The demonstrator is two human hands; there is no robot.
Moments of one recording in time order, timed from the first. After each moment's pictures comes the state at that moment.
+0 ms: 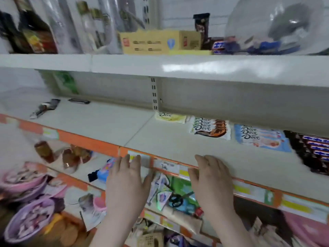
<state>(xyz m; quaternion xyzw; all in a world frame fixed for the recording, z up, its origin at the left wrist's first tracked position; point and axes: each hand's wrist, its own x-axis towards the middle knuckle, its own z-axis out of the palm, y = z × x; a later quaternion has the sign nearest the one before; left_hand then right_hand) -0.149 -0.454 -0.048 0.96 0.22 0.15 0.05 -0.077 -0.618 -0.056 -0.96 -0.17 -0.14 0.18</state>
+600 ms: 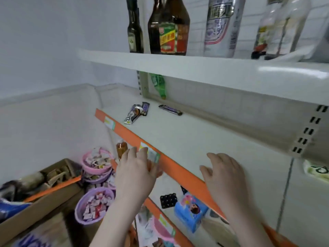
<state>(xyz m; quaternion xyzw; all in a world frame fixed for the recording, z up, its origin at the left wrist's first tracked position) -0.131 -0.098 -0.047 0.89 0.40 0.20 0.07 0.001 -0.241 -0.054 -0.92 -0.33 -0.12 0.19</state>
